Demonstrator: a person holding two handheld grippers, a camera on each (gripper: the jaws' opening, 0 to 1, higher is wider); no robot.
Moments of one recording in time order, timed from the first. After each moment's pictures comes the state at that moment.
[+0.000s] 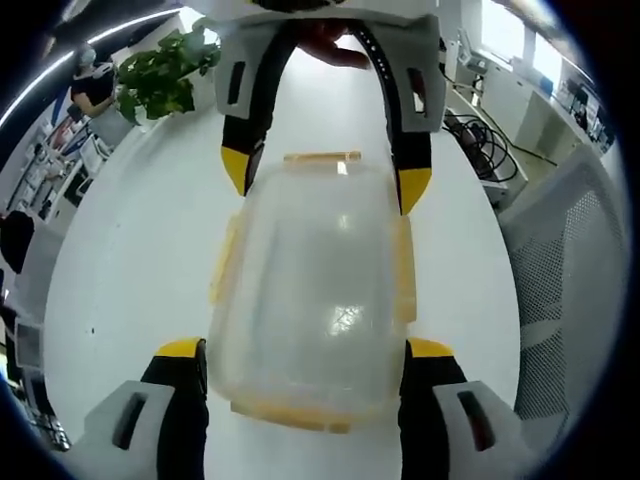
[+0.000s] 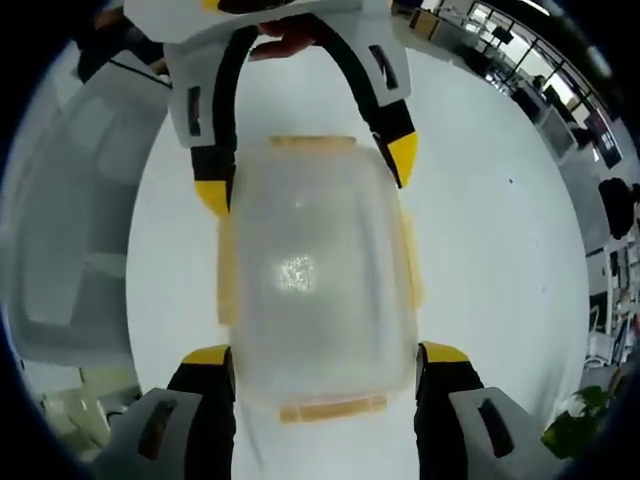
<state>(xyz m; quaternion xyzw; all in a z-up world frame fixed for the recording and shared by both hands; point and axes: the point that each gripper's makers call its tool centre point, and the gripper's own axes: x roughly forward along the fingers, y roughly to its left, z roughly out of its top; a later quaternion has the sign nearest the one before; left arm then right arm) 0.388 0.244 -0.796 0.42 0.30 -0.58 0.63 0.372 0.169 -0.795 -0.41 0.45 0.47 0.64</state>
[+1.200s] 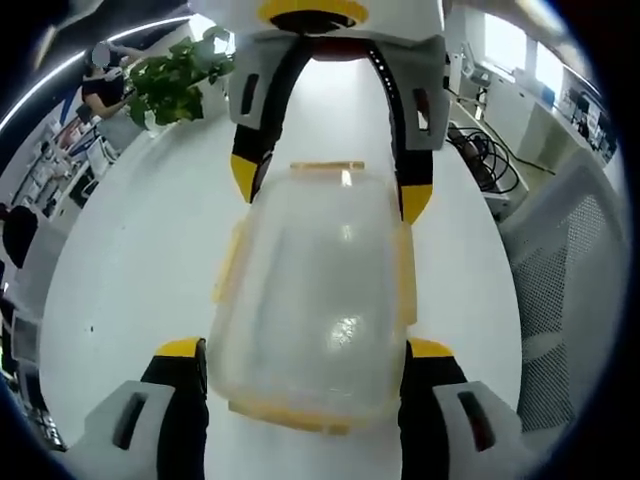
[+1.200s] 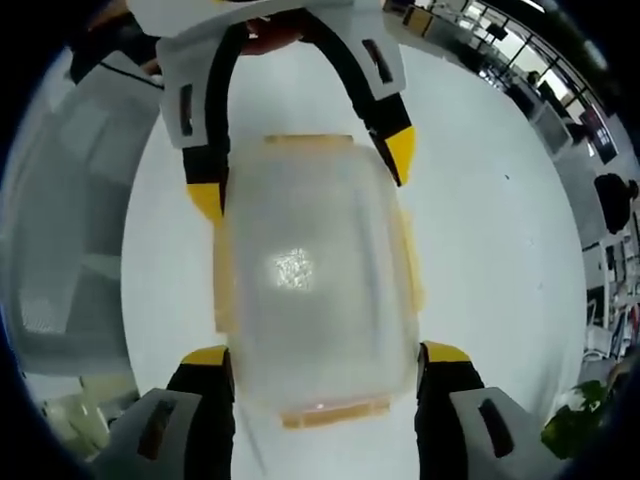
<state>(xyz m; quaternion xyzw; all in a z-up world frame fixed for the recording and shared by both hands) 0.389 0.242 -0.796 0.40 0.29 -0.58 0.65 0.373 0.171 -0.799 -0.42 0.45 0.45 0.65</state>
